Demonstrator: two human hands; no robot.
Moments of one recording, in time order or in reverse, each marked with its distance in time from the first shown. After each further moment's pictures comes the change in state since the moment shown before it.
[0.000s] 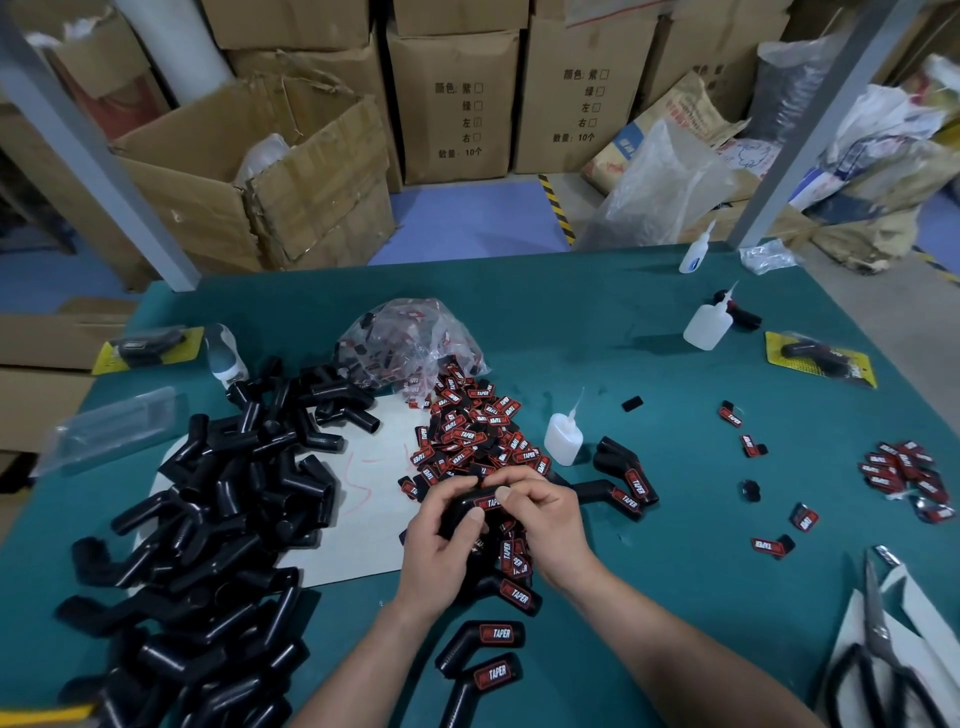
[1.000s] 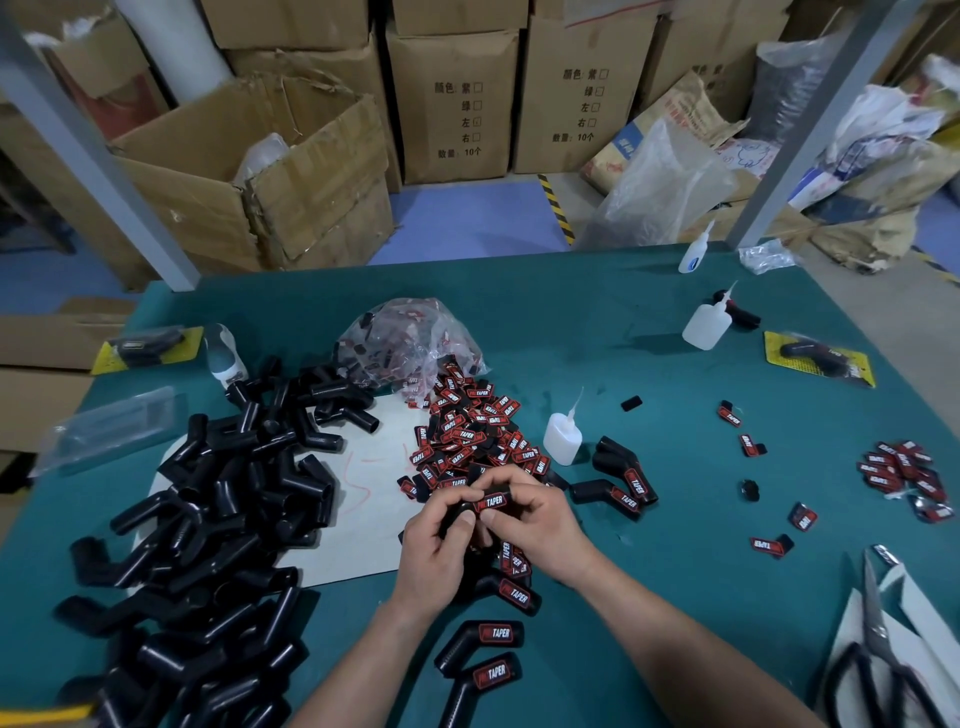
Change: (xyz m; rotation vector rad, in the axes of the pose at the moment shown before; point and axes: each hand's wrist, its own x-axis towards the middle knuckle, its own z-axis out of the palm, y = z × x) left_hand 0.001 0.000 -0.003 0.076 -0.018 0.050; right_hand 0.002 -0.007 -0.008 -0.211 -0.289 -0.057
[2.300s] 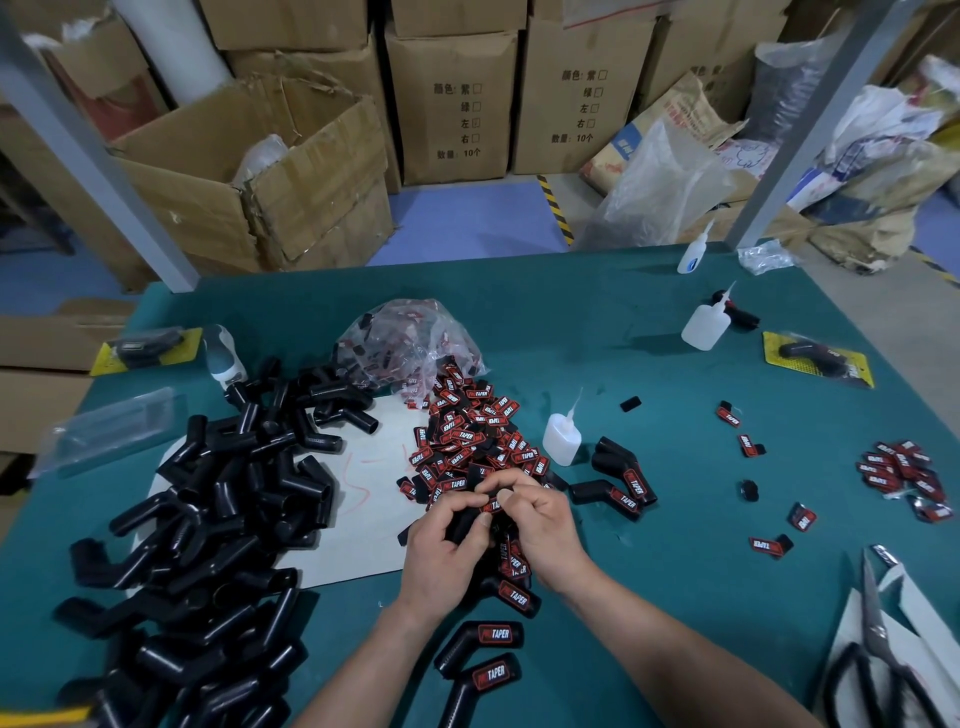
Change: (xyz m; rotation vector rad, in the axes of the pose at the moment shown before) left_hand -0.002 -0.010 0.005 0.156 0.020 0.032; right_hand -0.002 -0.010 0.015 0.131 0.228 0.083
